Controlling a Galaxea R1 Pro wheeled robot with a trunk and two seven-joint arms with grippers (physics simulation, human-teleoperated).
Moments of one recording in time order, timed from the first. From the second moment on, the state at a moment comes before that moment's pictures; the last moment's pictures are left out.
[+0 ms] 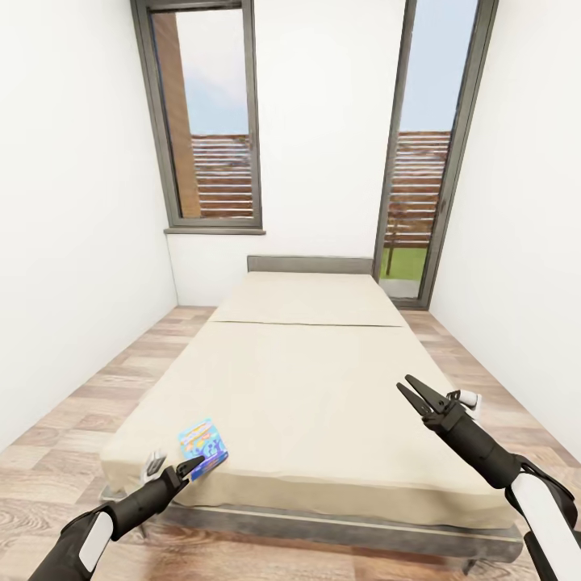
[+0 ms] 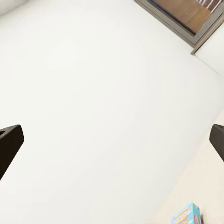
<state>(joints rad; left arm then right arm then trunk) -0.46 0.11 0.51 -0.56 0.26 0.54 -0.83 -0.21 -0.20 -0.20 -1.50 -1.09 0.66 0.77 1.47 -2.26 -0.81</state>
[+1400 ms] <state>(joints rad) -0.46 0.11 0.51 -0.56 0.26 0.54 -0.83 -0.21 -0.20 -0.20 -1.50 -1.09 0.66 0.77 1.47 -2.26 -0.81</state>
